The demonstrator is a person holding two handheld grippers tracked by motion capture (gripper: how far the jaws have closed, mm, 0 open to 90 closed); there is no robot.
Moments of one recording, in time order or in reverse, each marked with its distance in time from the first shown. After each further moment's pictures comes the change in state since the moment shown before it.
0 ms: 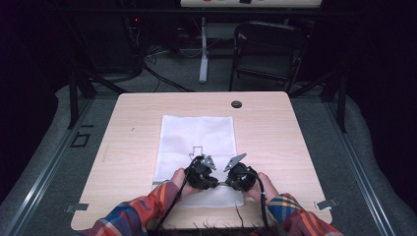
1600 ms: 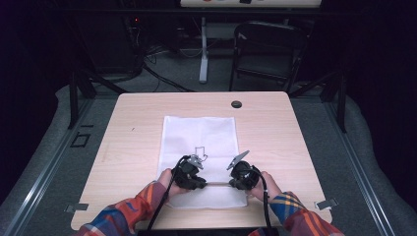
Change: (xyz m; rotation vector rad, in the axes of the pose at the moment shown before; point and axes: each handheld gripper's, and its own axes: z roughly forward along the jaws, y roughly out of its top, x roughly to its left) left arm 0.010 -0.027 -0.024 0.025 -0.002 -0.050; right arm -0.008 -0.003 -0.005 0.053 0.024 0.049
